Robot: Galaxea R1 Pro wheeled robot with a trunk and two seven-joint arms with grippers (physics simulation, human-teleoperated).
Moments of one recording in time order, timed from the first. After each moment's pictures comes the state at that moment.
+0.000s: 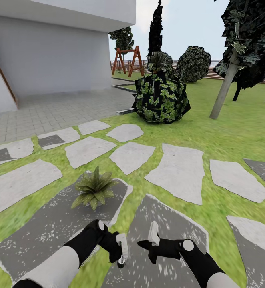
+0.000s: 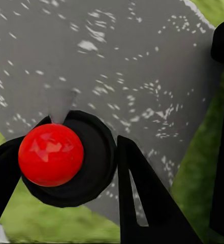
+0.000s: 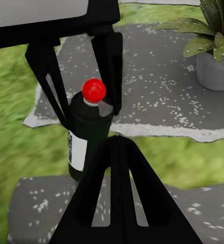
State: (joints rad) left arm -0.69 -0.10 -0.31 -0.48 -0.76 0.14 -0.98; right arm -0.52 0.00 0.18 -0.56 0.32 -0.37 0.92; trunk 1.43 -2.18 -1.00
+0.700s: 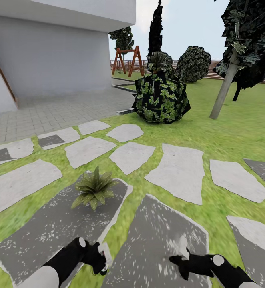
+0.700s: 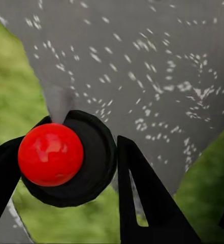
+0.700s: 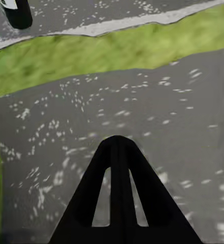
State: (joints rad) left arm -0.58 0.02 -0.25 -0.46 -0.63 0.14 -0.75; right arm -0.52 -0.19 0.17 -0.34 0.30 -0.37 0.84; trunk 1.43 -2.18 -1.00
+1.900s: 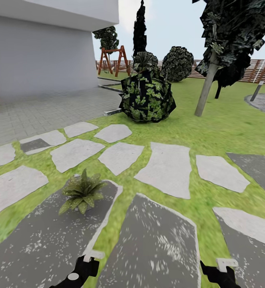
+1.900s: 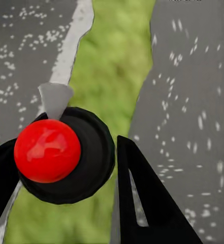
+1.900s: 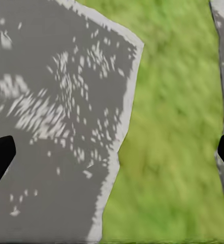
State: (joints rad) left arm -0.51 -0.03 -0.23 -0.15 0.05 -0.19 0.04; right arm -0.49 -0.22 0.11 -0.03 -0.23 -0.44 0.10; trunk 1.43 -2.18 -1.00
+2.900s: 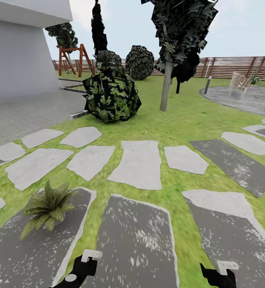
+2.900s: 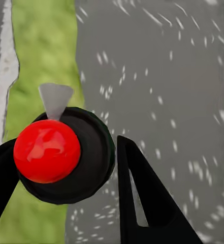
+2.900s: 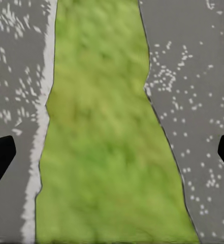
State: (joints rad) left arm -0.51 -0.02 -0.23 -0.14 0.09 -0.23 0.04; right arm -0.47 -0.21 0.11 -0.03 -0.23 -0.44 0.10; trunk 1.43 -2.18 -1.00
